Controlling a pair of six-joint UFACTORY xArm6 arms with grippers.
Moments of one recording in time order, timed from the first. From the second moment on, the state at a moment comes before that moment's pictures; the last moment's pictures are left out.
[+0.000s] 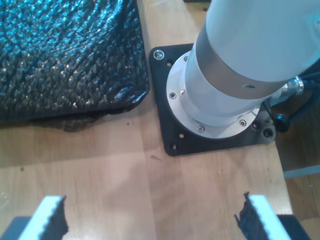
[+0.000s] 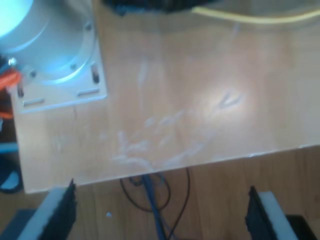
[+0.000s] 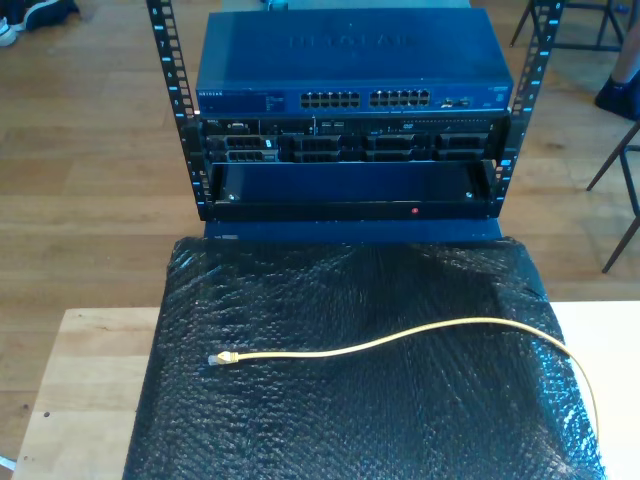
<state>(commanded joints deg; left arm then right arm) 57.5 -30.5 -39.4 -7.7 102.1 -205.5 -62.5 -29.8 -52.3 12.3 104.1 -140.2</state>
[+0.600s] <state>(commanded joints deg) 47.8 -29.4 -42.5 -11.5 102.7 -216.3 -50.8 -25.1 -62.0 27.5 110.9 -123.2</state>
